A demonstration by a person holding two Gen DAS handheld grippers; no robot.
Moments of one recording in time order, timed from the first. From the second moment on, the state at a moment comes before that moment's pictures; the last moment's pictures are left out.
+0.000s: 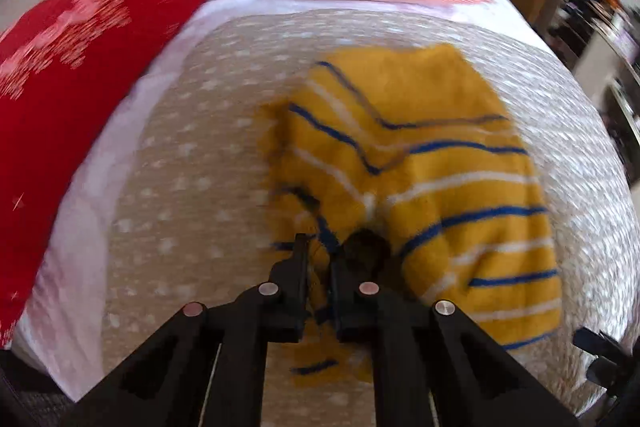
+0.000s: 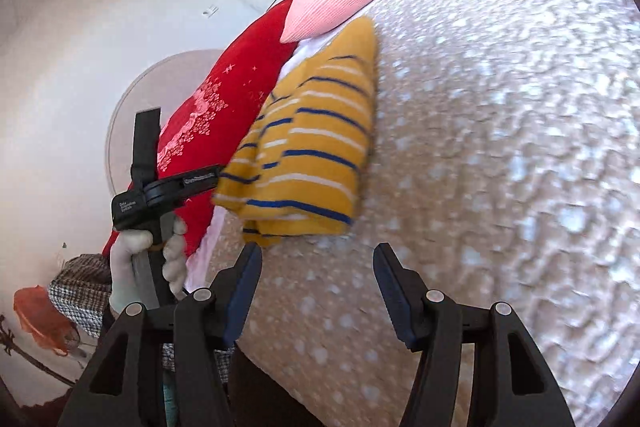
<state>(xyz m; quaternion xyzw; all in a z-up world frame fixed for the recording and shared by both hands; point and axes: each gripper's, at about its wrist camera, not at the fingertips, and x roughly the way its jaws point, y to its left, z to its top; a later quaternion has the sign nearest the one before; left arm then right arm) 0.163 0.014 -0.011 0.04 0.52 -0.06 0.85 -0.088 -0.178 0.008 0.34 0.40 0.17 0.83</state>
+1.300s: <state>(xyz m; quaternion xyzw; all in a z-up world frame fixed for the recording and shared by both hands) 0.127 0.114 -0.014 -0.09 0.51 -0.01 0.86 -0.100 -0.180 -0.021 0.32 0.43 0.15 0.83</state>
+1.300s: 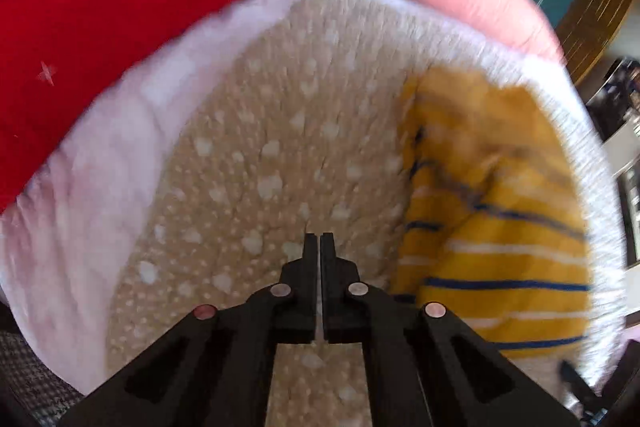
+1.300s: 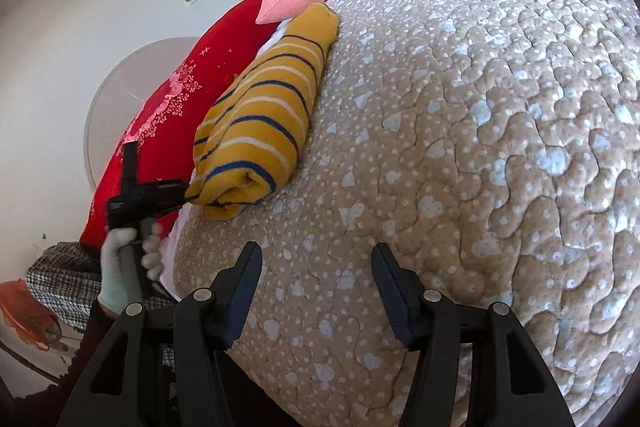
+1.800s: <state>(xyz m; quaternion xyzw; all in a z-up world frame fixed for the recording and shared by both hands) 0.252 0.029 -0.029 -0.01 0.56 -0.10 0.82 -0.086 -0.174 -0.029 0.29 0.42 0.15 0.84</state>
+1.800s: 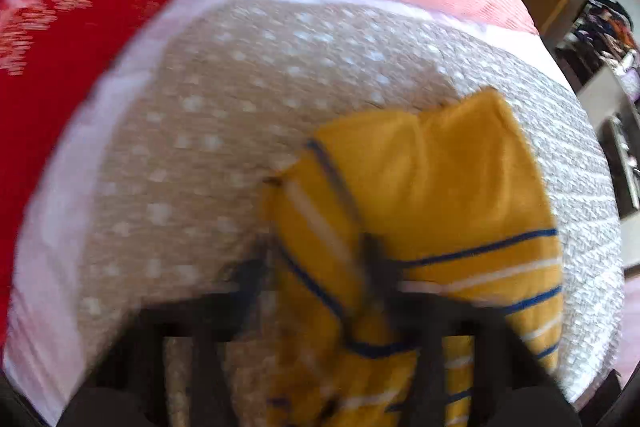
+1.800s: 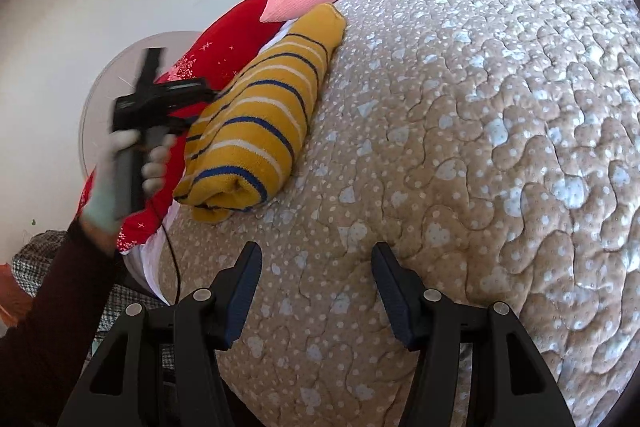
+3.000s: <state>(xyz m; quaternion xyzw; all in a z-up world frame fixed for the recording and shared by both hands) 0.172 0.069 -0.049 -0.11 0.52 -0.07 0.85 0.062 -0.078 0.009 0.11 0.46 0.14 0.87</state>
